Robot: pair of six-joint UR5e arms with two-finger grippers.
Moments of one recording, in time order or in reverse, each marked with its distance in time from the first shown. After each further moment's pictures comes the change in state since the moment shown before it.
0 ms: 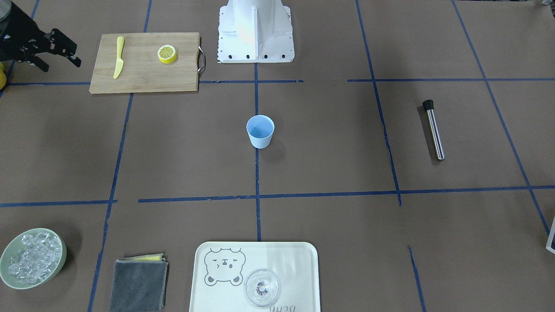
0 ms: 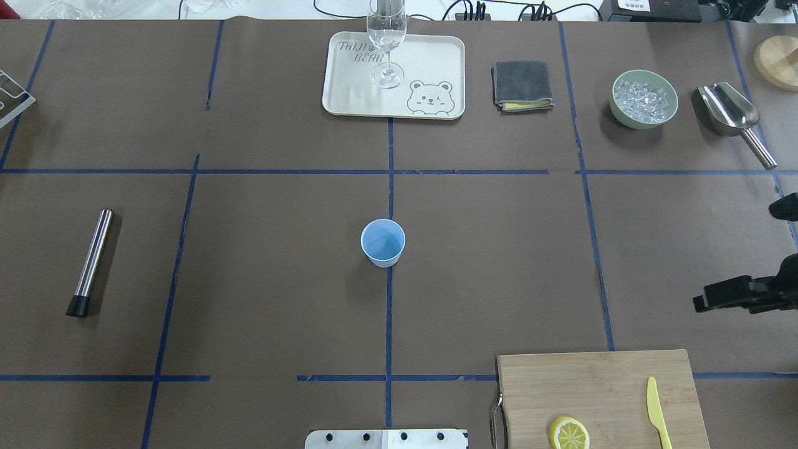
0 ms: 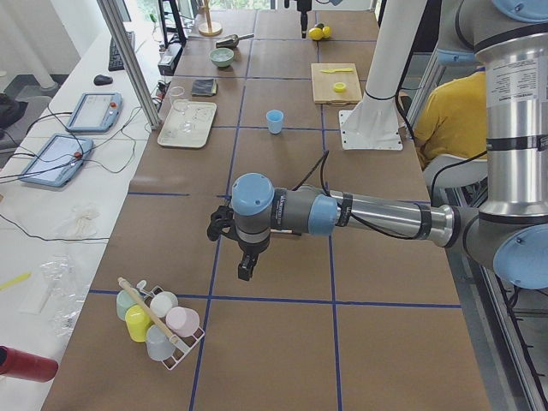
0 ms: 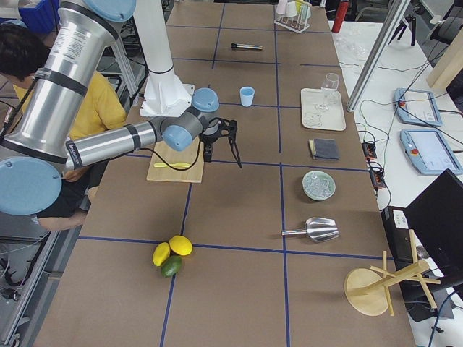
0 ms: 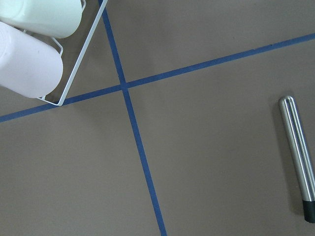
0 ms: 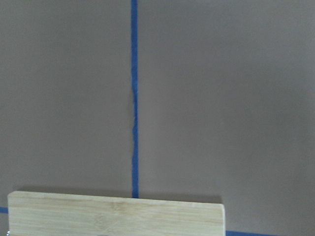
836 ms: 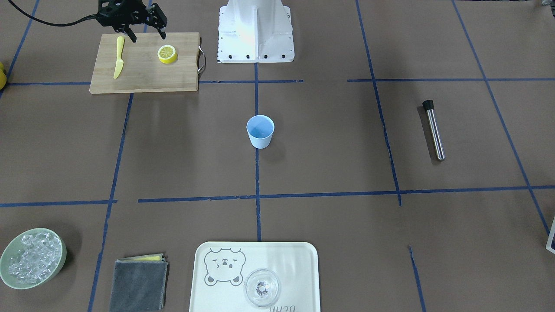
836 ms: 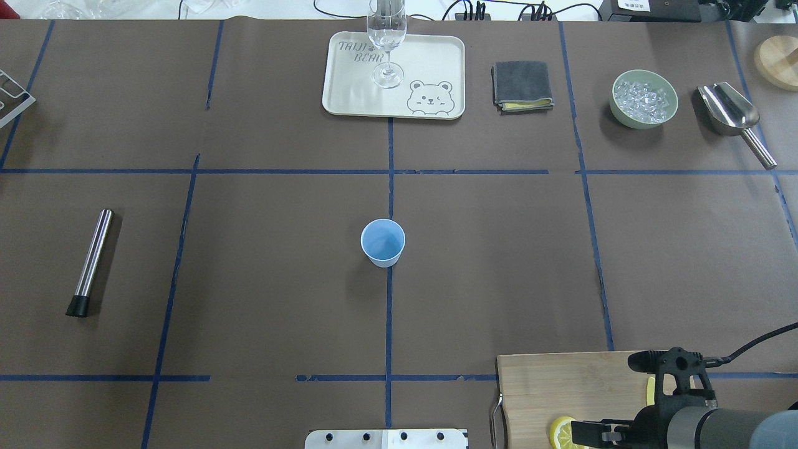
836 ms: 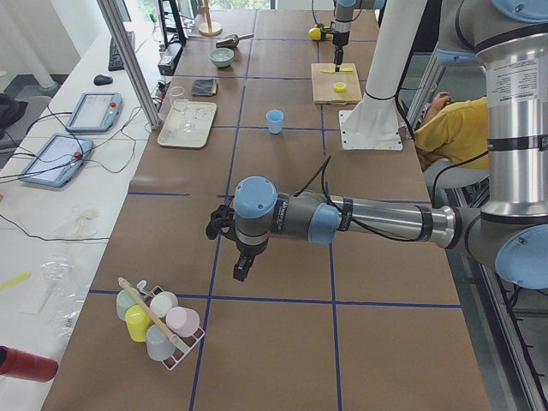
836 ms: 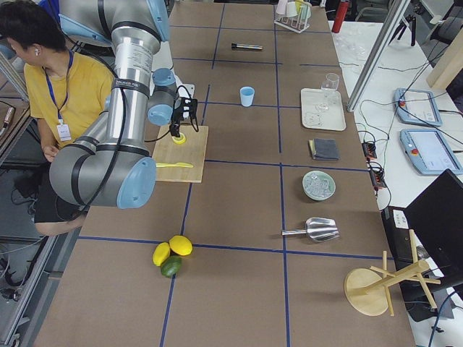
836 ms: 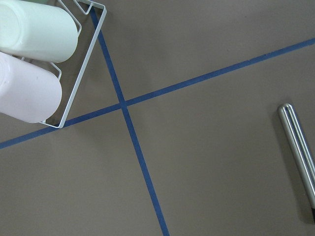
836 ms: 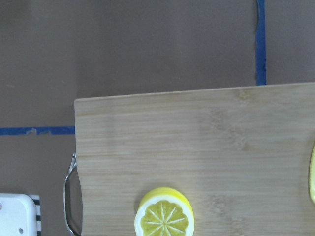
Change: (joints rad) left arm -0.001 0.007 0.022 -0.091 -0.002 0.000; right arm -0.778 0.078 0.107 -0.052 -0.644 0.589
